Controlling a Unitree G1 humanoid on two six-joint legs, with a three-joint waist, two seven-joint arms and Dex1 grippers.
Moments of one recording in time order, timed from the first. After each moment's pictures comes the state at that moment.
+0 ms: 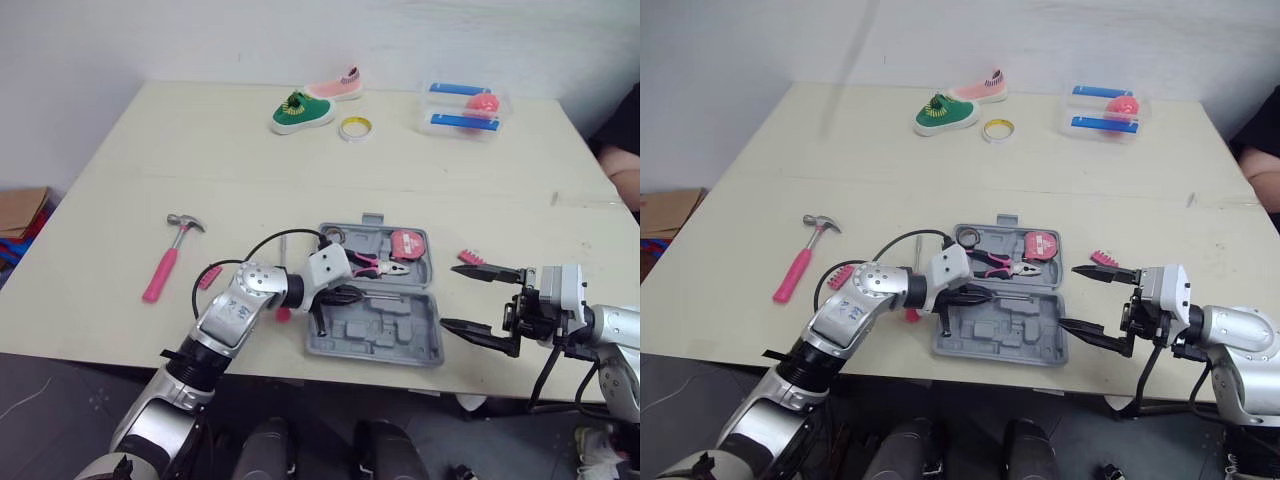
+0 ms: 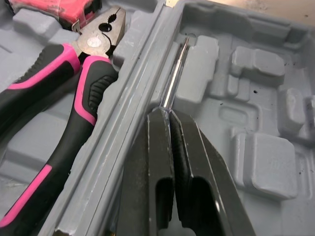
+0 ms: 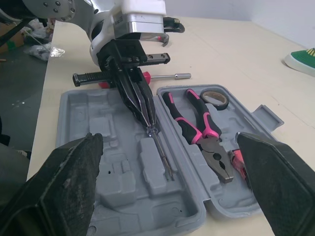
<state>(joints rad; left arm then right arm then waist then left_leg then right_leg) -0.60 0.33 -0.40 -0.02 -0.07 0.63 -0.83 -0.07 -0.76 -0.24 -0.07 0.57 -0.03 1.30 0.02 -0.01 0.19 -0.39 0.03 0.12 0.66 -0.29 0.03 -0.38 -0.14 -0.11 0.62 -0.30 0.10</state>
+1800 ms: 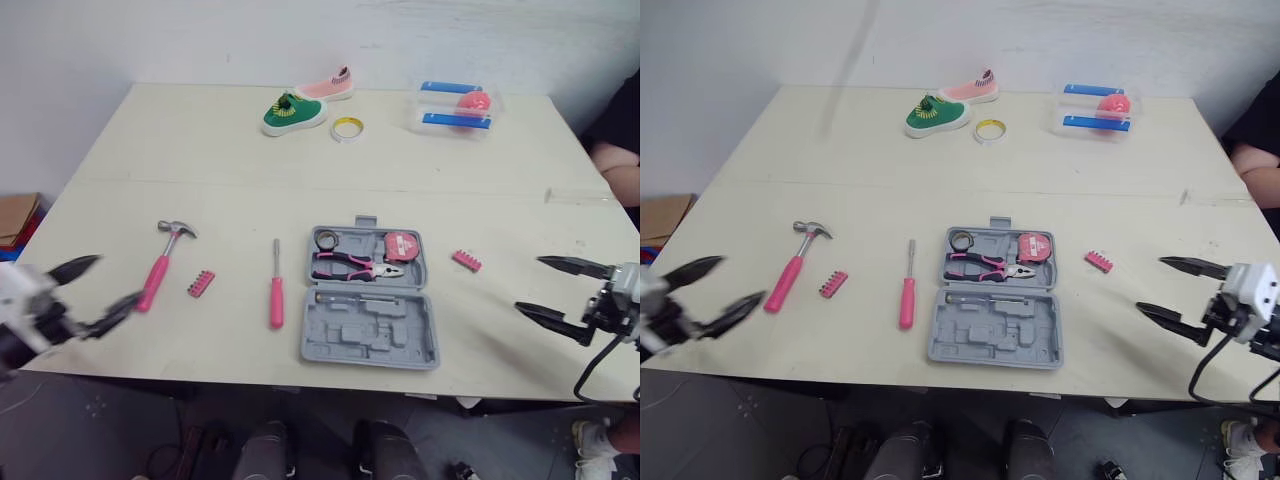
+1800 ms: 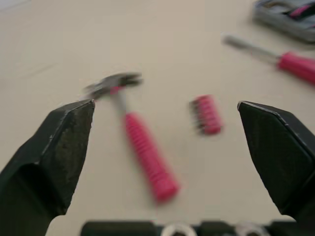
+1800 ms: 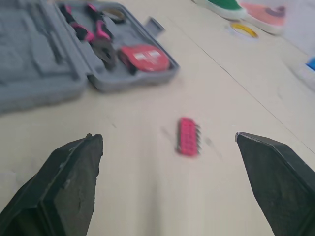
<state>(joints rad) 0.15 0.76 0.82 0.03 -0.45 0.16 -0.90 -0.22 -0.91 -0.41 0.67 0.45 -0.47 1.45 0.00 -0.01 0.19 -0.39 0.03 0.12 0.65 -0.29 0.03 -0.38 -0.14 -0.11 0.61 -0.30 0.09</state>
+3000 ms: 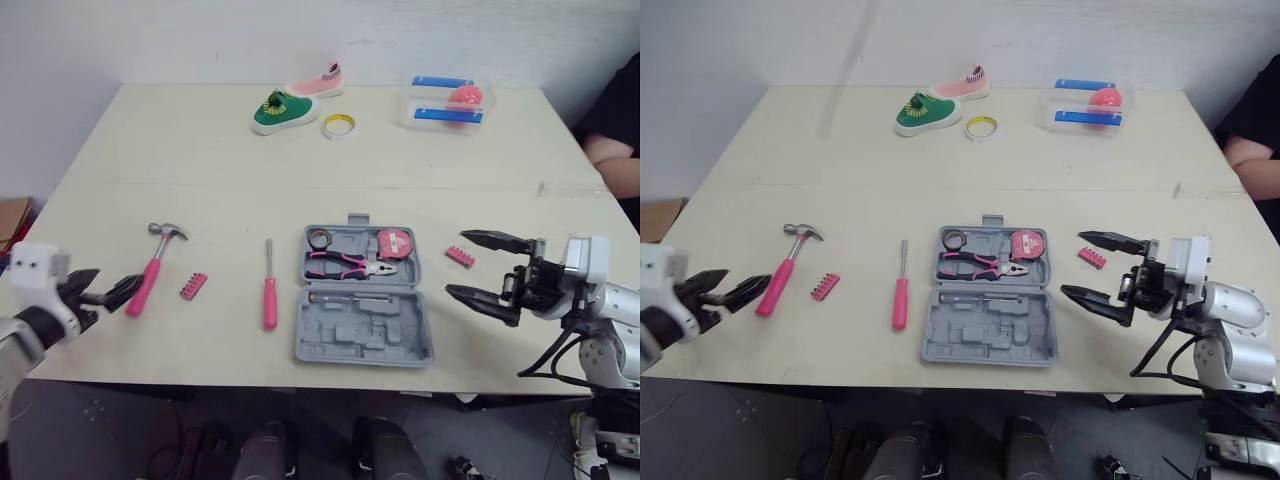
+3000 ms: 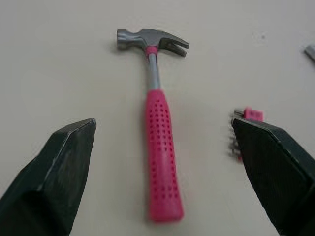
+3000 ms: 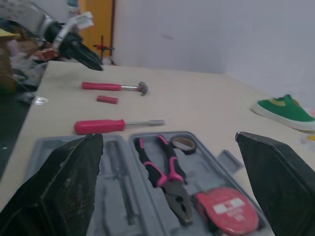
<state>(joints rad) -0.07 0.78 0.53 -0.17 -0.55 0.85 -0.38 -0.25 -0.67 -0.23 0.04 0.67 -0.06 1.39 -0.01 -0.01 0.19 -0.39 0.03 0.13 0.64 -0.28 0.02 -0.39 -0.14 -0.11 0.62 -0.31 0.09</state>
